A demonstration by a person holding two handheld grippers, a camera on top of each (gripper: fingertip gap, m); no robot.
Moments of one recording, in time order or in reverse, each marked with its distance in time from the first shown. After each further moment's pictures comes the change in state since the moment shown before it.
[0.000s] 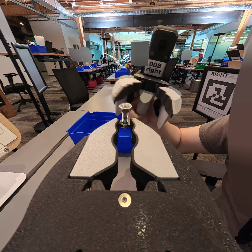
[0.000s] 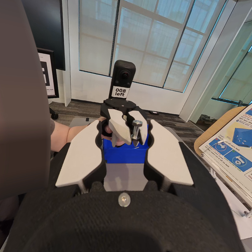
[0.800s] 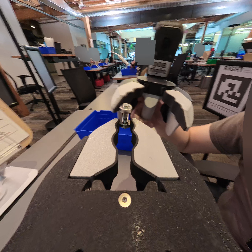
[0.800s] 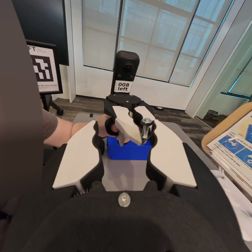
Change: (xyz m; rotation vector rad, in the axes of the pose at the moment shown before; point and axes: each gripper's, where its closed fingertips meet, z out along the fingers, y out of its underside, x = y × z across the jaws) left arm -0.008 0.002 0.000 -0.011 -0.061 0.036; right arm -0.006 0.011 0.010 -0.035 -0.037 0.028
